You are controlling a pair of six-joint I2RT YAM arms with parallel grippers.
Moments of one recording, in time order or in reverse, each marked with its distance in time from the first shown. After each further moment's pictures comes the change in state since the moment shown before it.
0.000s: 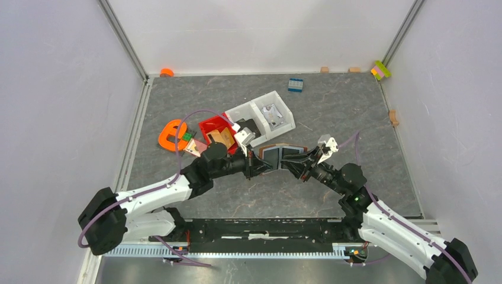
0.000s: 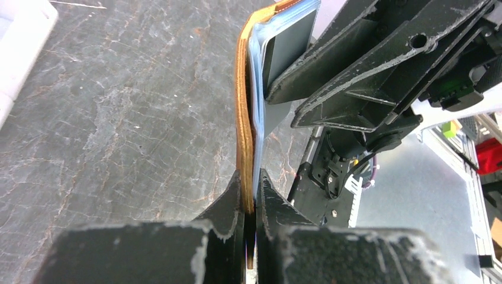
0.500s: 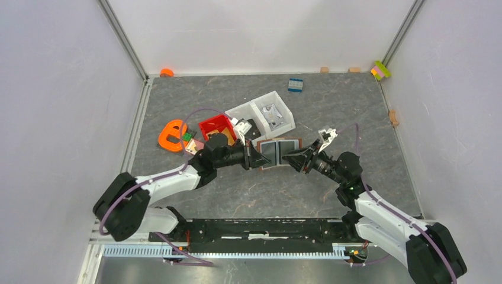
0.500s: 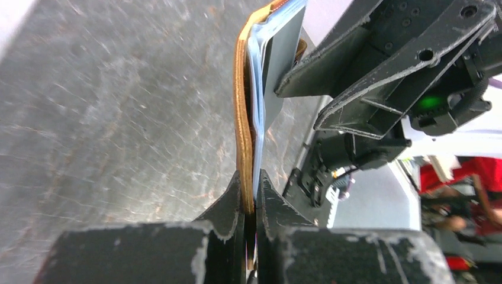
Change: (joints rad) left arm 0.162 0.141 -0.010 0.111 0.135 -0.185; right arm -0.217 0.200 -0.002 0.111 -0.197 0.168
